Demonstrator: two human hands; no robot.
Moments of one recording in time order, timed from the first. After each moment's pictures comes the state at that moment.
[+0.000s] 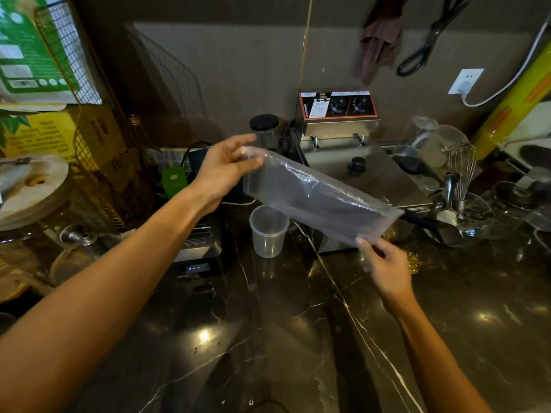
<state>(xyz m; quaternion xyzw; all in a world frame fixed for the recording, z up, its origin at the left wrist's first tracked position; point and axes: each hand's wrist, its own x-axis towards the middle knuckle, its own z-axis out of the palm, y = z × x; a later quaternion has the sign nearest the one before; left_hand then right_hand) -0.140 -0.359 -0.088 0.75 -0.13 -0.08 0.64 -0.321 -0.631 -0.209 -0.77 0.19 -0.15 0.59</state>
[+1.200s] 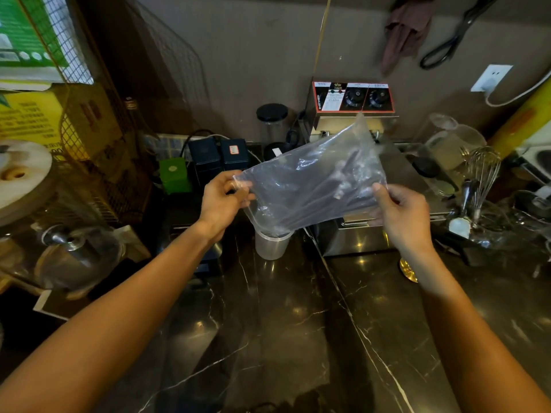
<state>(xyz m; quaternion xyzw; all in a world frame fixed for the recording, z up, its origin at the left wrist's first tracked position) -0.118 -0.349 -0.188 0.73 0.00 -0.06 0.69 -0.224 -0.652 -0.154 -0.84 0.15 -0.20 0.47</state>
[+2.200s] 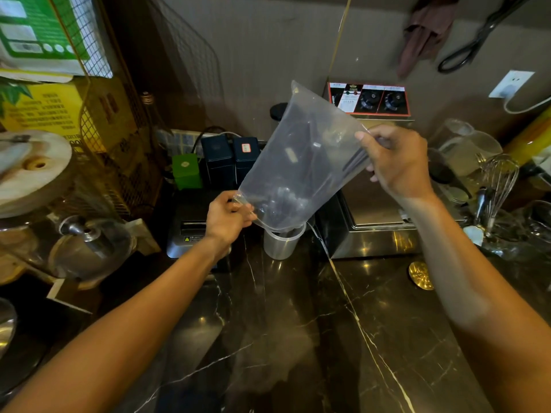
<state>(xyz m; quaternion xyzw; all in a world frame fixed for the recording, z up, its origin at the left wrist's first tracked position) -0.135 -0.335 -0.218 0.71 0.08 -0.07 0.69 -0.155 -0.614 -0.082 -0.89 0.02 -0.26 0.38</state>
